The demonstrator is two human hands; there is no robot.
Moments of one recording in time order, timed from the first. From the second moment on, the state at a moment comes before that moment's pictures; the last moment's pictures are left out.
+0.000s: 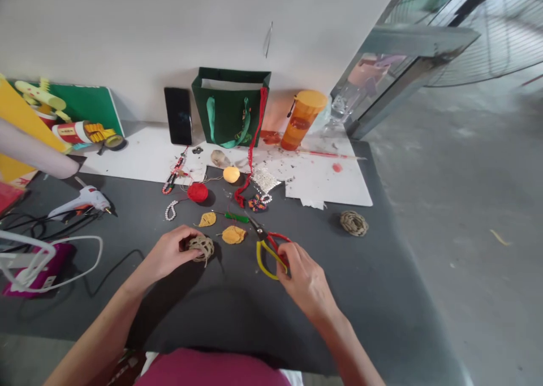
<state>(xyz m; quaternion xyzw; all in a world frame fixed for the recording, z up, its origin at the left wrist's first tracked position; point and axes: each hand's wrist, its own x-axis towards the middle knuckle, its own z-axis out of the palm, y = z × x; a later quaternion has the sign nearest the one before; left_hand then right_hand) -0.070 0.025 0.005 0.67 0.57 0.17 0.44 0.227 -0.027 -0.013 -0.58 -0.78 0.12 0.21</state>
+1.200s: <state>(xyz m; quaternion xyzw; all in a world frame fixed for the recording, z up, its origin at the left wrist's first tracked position) -0.075 0.051 -0.006 0.34 0.53 0.34 0.70 0.136 0.043 0.000 -0.48 -0.85 0.13 0.20</state>
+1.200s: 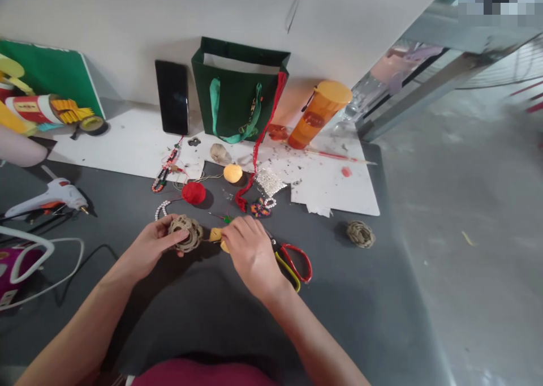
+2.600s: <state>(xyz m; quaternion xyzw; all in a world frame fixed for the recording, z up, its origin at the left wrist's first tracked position) -0.029 0.029 0.009 0.32 0.48 0.27 0.77 0.148 0.010 0.014 -0.55 -0.65 0.36 0.38</state>
